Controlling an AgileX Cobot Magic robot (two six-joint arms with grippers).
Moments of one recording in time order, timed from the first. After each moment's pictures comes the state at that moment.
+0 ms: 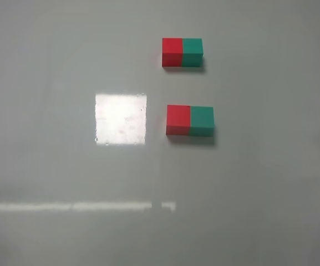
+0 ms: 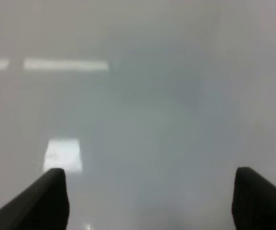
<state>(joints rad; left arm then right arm) 0.08 0.00 -0.50 -0.01 1.04 0.05 -0.05 0.68 -0.97 -0.07 1.01 -0.05</state>
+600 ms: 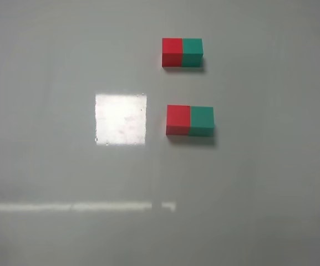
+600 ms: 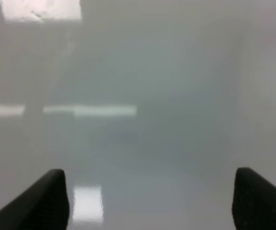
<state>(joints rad) 0.08 0.00 -0.50 -0.01 1.04 0.05 -0.05 0.11 -0.57 0.04 0.99 -0.08</state>
